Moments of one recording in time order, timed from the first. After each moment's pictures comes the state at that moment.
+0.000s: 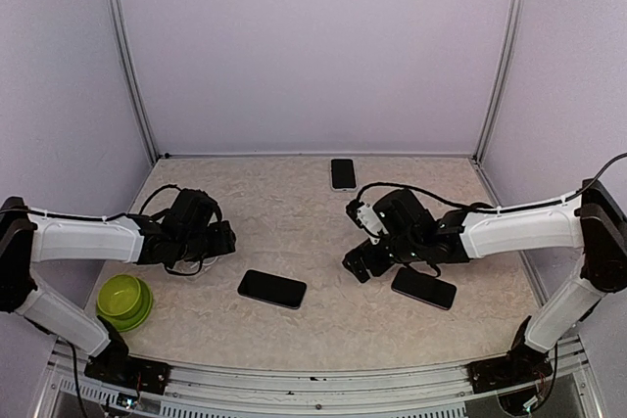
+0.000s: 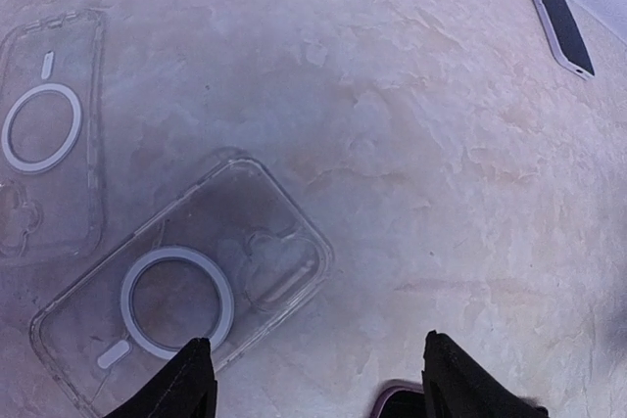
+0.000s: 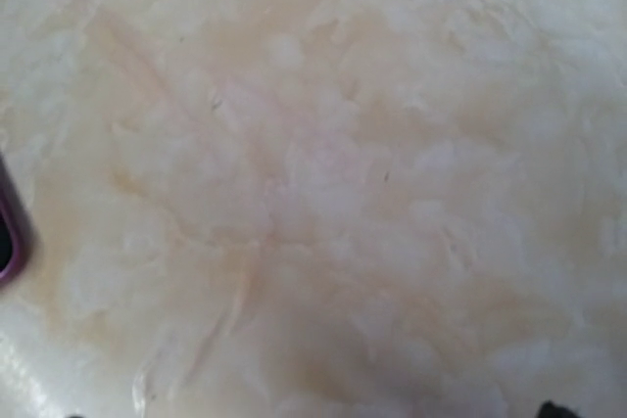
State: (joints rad) left arm -0.67 1.40 0.68 -0.14 -0.33 -0.75; right arm 0.91 1.58 0.91 -0.12 0.14 0.14
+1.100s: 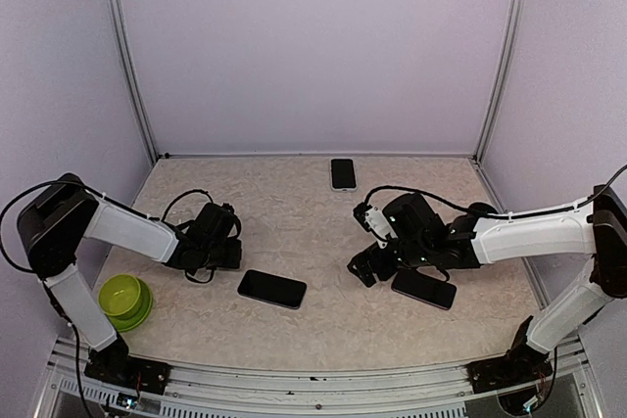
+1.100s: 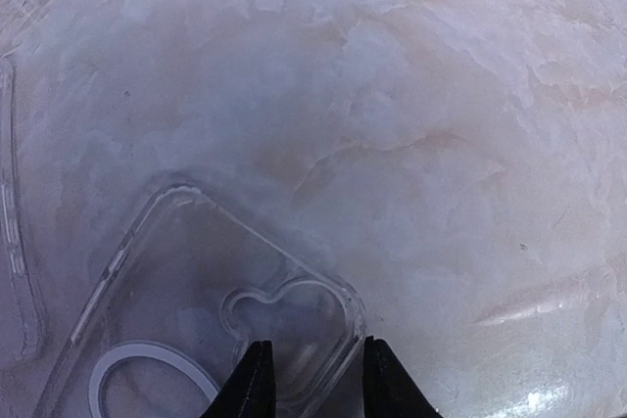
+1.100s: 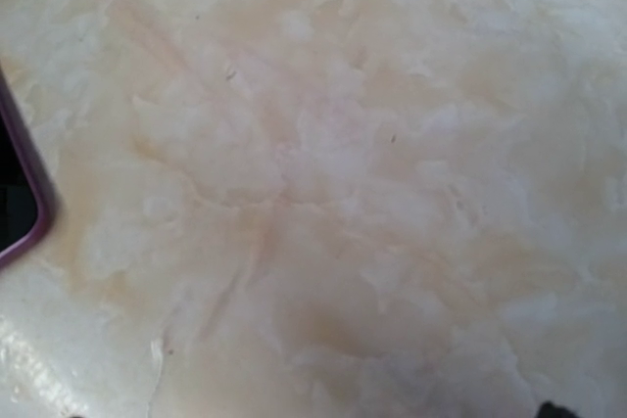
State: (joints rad) left arm -0.65 1.70 0.70 0.09 -0.34 -0.43; right arm 0.91 1.50 0.82 -0.11 0.11 0.17
